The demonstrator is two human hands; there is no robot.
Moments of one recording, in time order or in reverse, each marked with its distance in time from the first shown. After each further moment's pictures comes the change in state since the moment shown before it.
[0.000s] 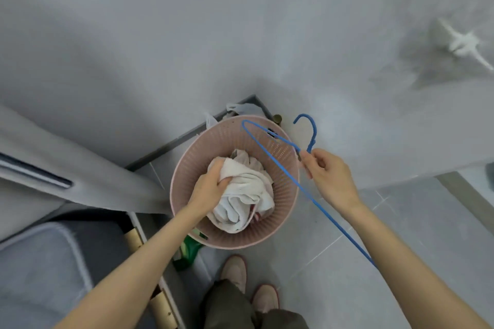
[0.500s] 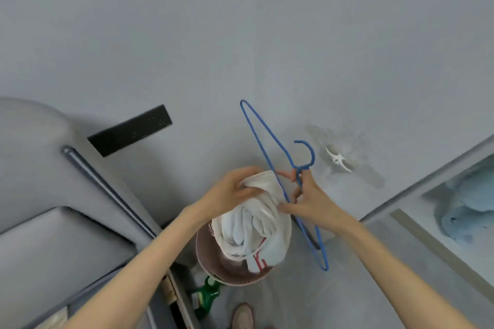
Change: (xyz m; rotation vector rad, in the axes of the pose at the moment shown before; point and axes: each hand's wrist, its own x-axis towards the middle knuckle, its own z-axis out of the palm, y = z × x) left_hand -0.119 0.341 -0.211 -0.133 -0.175 0.448; right_hand -0.110 -0.227 -0.183 0.115 -0.325 -0.219
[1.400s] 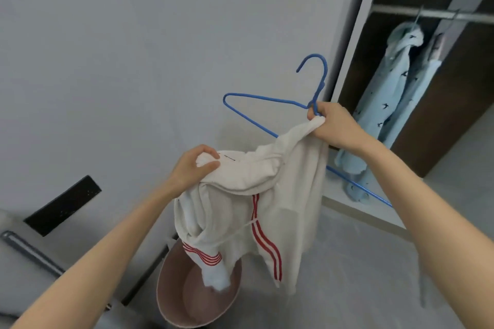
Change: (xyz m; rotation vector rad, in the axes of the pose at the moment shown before) left_hand 0.037 0.136 0.004 0.127 0.032 0.155; right_hand -0.179 -0.127 -0.174 -0.307 0.732 -0.022
